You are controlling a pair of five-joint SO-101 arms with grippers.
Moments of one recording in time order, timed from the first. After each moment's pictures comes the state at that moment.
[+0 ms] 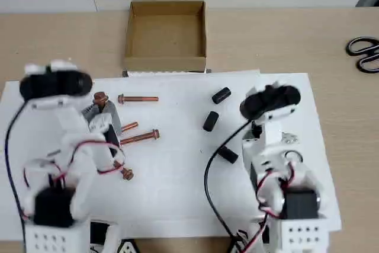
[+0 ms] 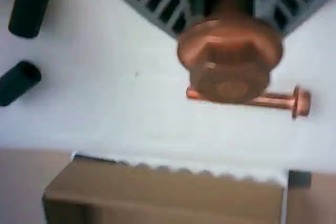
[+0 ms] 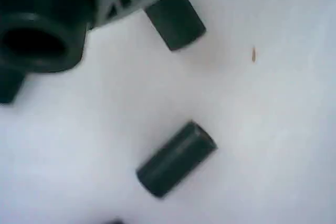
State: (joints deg) left arm 1.6 -71.2 47.5 66.0 18.5; right arm -6.7 -75.6 60.6 64.9 6.2
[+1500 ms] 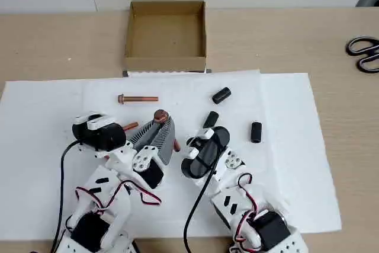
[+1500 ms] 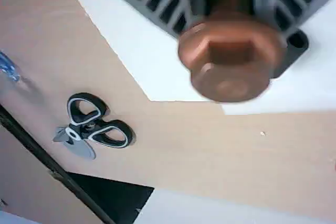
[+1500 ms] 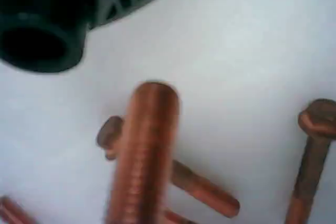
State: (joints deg) left arm 26.2 -103.1 86.1 37.2 33.1; right arm -36.4 -102.9 87.6 50.6 10.1
